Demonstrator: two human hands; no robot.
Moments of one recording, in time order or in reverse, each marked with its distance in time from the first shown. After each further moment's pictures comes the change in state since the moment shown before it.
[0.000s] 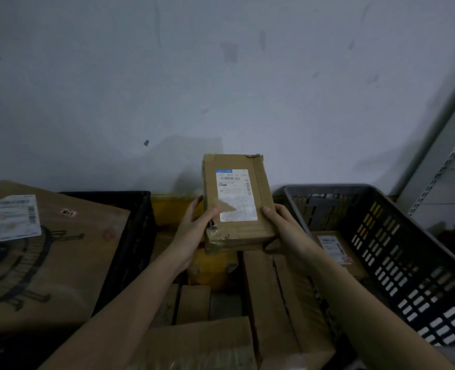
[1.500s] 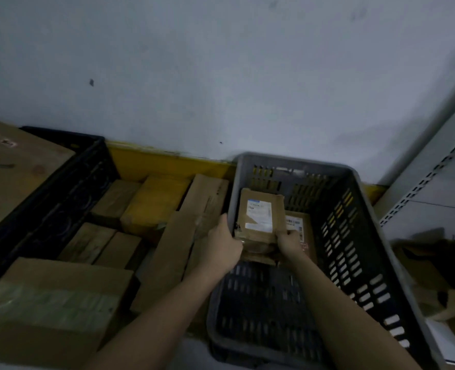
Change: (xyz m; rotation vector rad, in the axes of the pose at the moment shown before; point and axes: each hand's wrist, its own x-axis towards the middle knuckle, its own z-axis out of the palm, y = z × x) left_hand -0.010 -0.110 0.282 0.707 0.151 -0.164; right_hand 0.082 0.157 -0.250 -0.120 0.237 0.379
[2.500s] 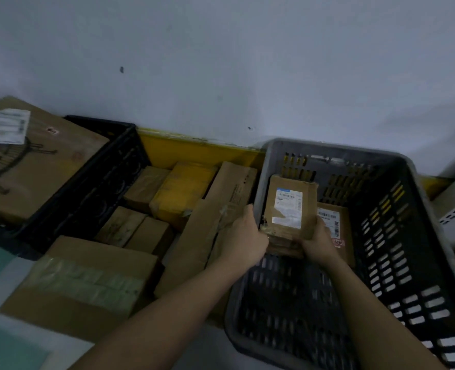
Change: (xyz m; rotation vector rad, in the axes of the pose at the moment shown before) left_hand 0.005 0.002 0.005 0.084 0.030 -0.026; right_hand 0.032 0.031 -0.002 -0.415 -0.112 -0.324
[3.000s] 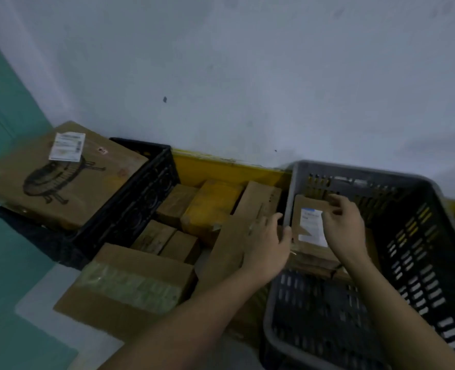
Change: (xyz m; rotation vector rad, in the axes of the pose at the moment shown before) left_hand -0.019 -0.003 -0.028 -0.086 0.137 0.203; right_hand -0.070 -0.133 -0.019 -0.013 0.368 -0.367
